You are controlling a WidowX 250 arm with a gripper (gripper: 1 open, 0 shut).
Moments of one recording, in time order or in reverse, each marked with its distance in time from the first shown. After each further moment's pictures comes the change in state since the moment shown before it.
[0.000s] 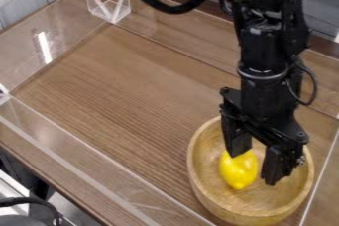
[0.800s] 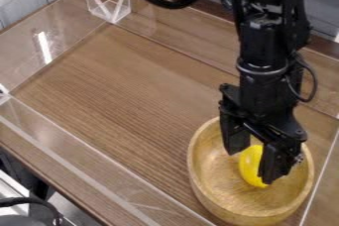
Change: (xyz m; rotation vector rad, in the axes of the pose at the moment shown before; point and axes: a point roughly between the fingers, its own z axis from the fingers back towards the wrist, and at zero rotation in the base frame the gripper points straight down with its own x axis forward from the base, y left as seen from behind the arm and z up) arm -0.004 -0.001 0.005 0.001 0.017 -0.028
